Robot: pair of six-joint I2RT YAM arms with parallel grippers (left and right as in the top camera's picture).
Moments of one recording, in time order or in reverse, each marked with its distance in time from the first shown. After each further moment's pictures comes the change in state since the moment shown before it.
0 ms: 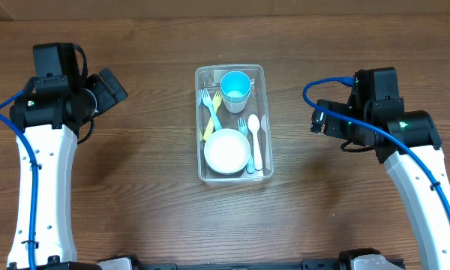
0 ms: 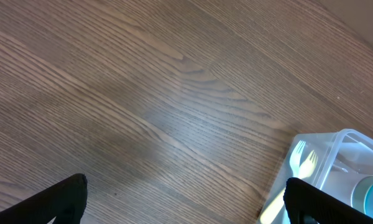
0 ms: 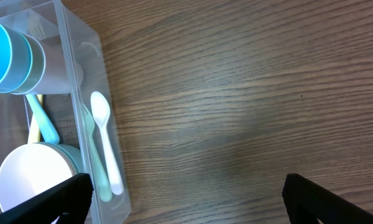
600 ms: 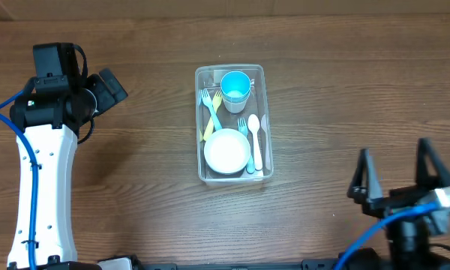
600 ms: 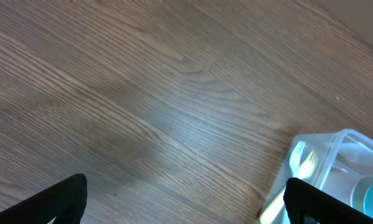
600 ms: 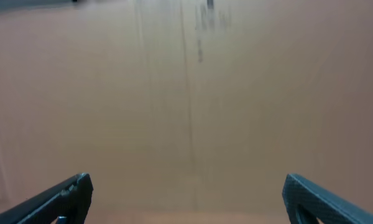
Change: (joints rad) left arm 0.000 0.000 0.000 -0.001 0.000 0.000; right arm 0.039 -1.220 -0.703 0.870 0.031 -0.241
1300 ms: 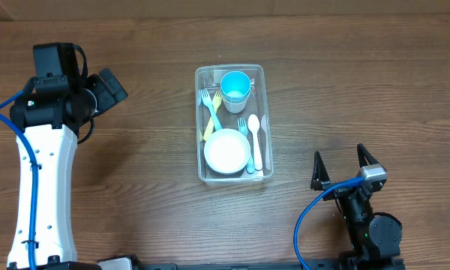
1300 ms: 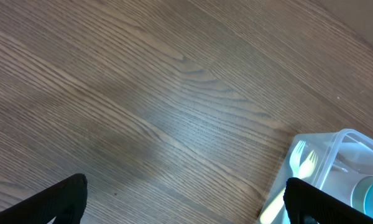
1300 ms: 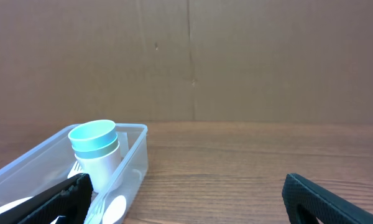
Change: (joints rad) left arm 0.000 0.000 0.000 0.000 0.000 0.000; right arm -0.024 -0.089 -0.535 0.195 -0.061 -0.014
